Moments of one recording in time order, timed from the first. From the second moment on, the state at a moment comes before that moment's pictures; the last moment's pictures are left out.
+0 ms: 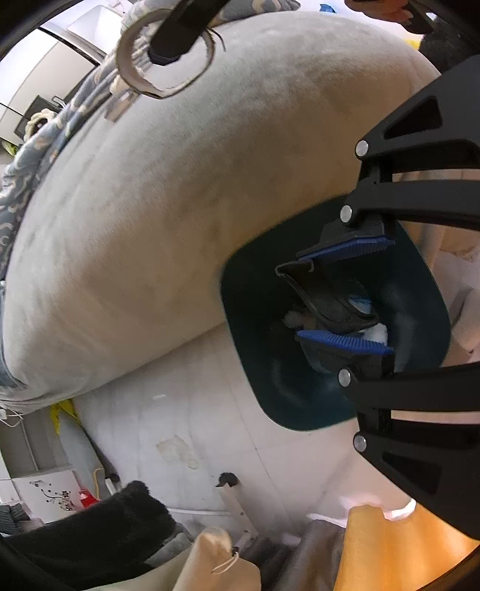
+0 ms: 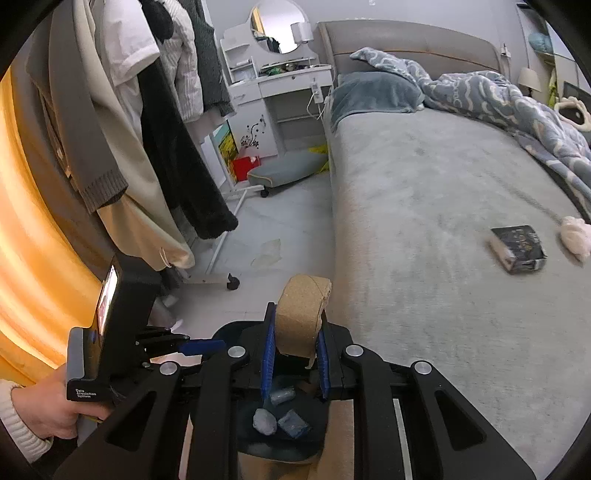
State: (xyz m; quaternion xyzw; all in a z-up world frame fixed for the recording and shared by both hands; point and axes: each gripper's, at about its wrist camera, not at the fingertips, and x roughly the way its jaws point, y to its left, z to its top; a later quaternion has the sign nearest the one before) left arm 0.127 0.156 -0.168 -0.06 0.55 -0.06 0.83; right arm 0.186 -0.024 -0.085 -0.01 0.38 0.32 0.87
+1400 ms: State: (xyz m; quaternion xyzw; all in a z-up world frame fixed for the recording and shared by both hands) left arm 0.113 0.233 -0.132 -0.11 0.48 -0.05 0.87; right arm 0.208 0.055 -0.214 -0.04 0.56 0.31 0.76
